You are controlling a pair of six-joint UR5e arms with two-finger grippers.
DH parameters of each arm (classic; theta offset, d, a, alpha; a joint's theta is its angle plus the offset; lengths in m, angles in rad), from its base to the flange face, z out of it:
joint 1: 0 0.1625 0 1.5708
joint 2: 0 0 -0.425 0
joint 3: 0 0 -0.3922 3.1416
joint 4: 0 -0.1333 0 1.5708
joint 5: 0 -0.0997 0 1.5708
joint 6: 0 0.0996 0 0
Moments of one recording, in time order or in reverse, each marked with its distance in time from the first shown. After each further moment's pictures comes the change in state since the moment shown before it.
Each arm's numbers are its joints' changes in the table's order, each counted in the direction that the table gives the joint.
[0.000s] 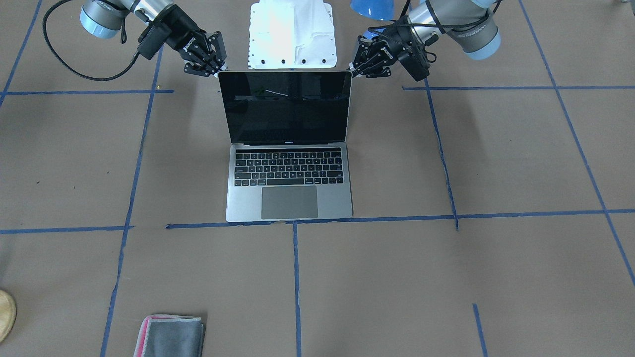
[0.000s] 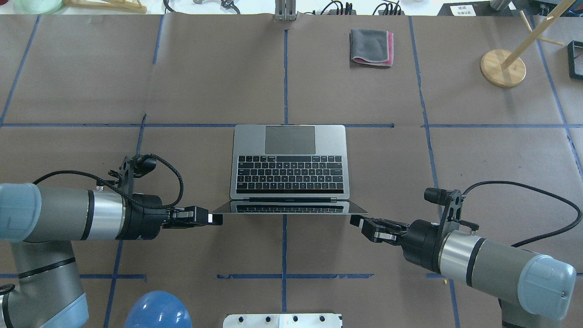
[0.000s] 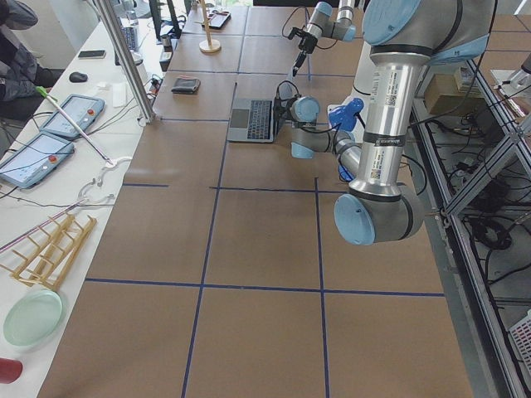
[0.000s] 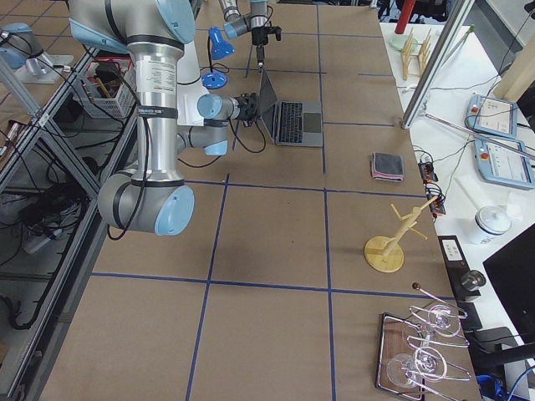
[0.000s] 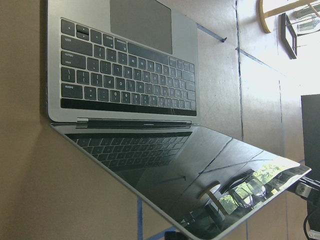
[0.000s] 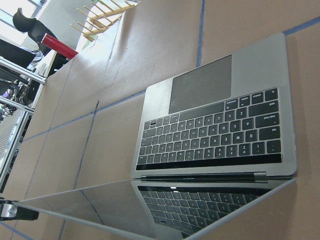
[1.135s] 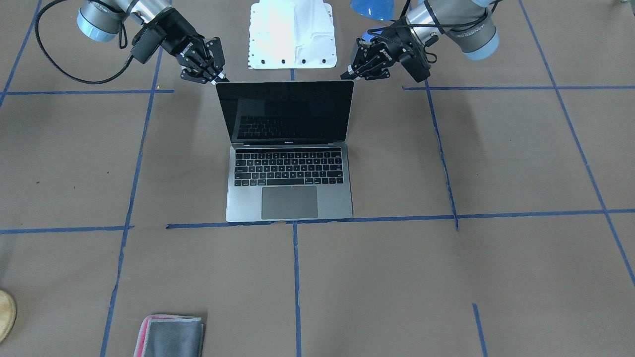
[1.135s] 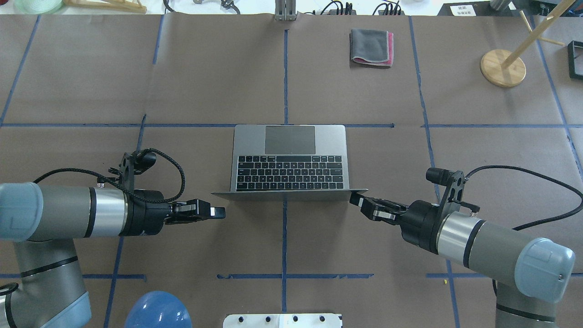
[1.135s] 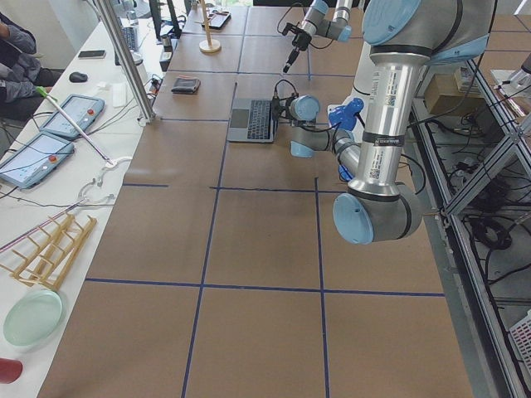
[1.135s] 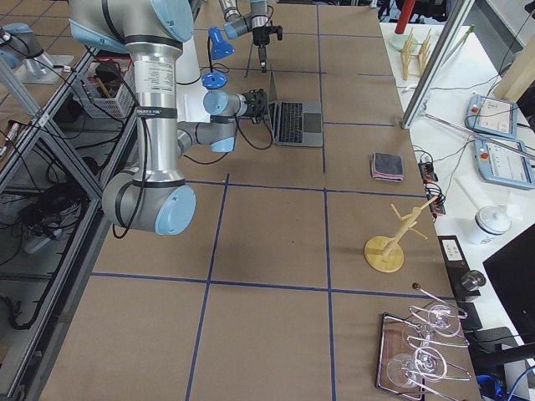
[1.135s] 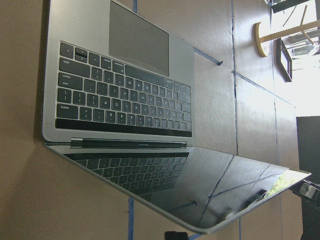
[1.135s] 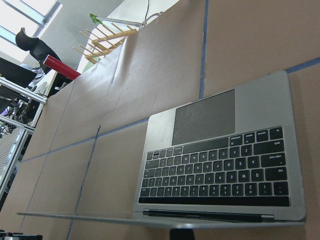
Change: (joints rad) left arm -0.003 -0.011 0.001 -0.003 -0.030 -0.037; right arm 0.067 0.037 -0.001 0.035 -0.003 0.000
